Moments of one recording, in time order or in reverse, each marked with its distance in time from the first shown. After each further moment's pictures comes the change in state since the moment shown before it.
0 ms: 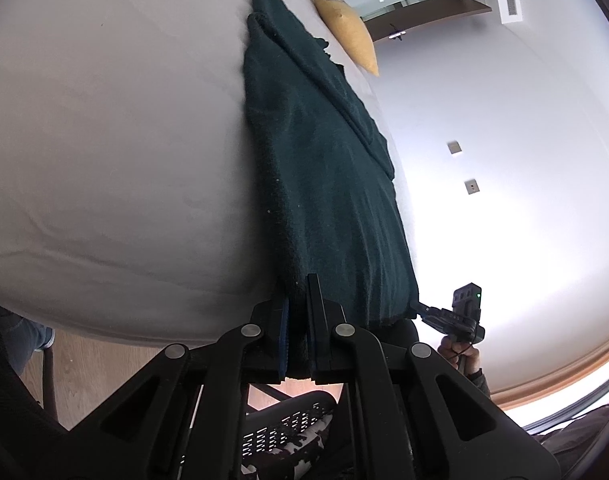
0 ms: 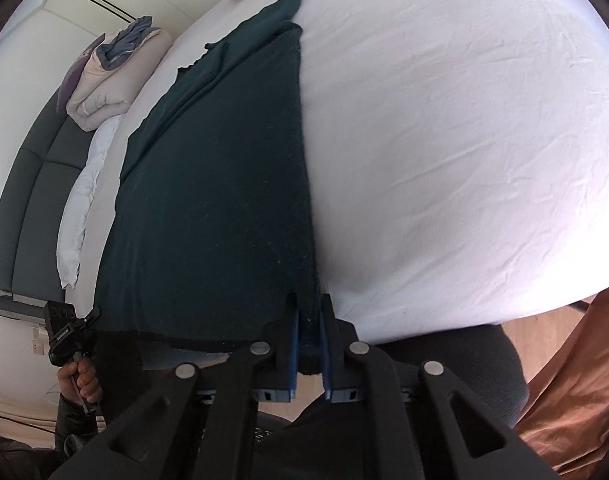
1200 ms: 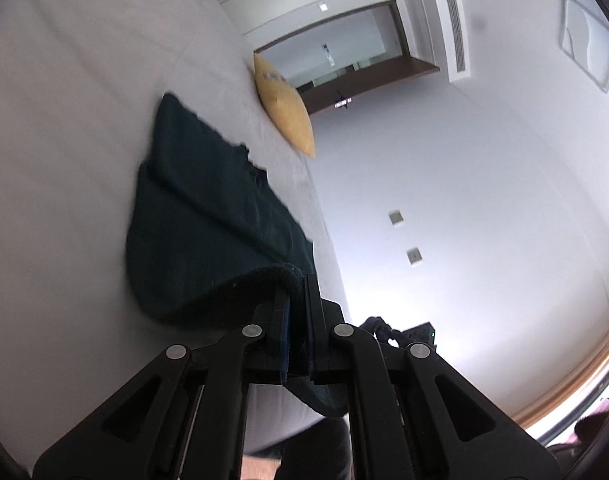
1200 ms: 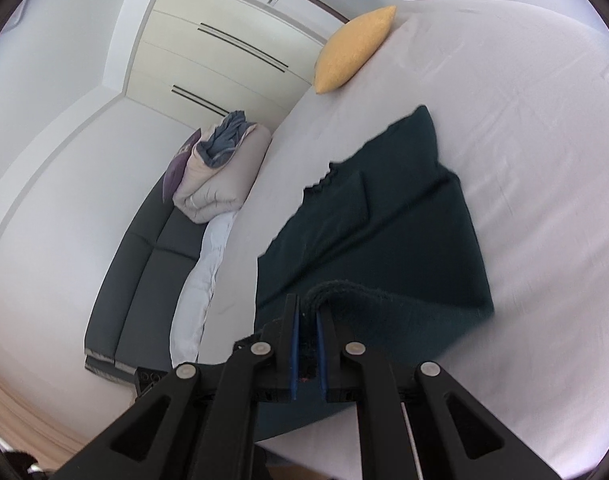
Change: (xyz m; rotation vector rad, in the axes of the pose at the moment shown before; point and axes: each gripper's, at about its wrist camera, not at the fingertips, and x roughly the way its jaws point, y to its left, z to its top) left arm -0.044 -0.069 0.119 0.009 -0.257 -0.203; right arm -0.024 0.064 0.133 0.075 -0.320 0.425
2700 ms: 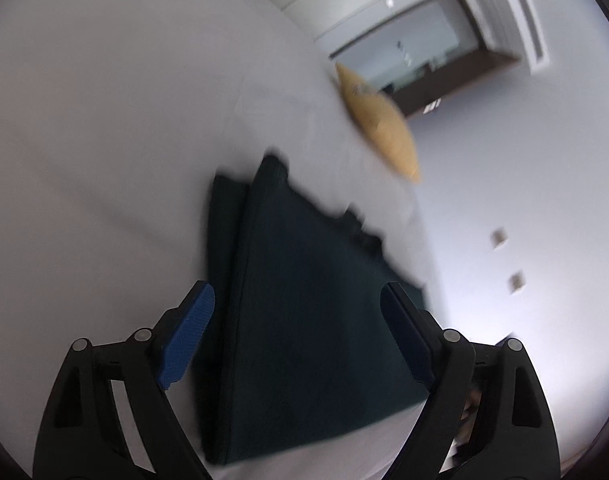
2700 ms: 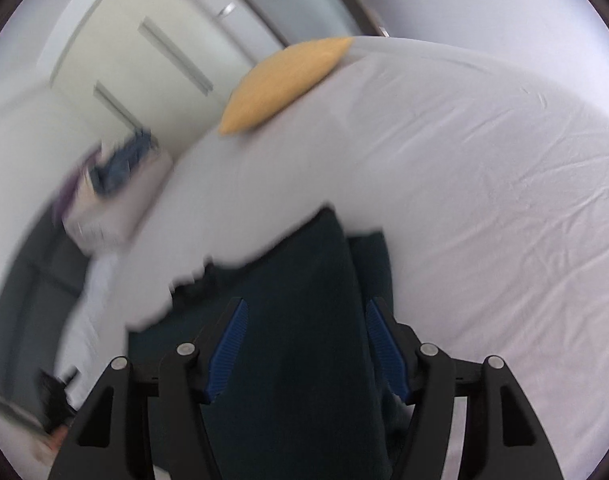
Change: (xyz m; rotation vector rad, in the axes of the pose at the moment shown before) left arm 0.152 0.067 0.147 0.049 0.022 0.383; right arm 0.144 -0.036 0.120 -0.159 -0.074 -0.452
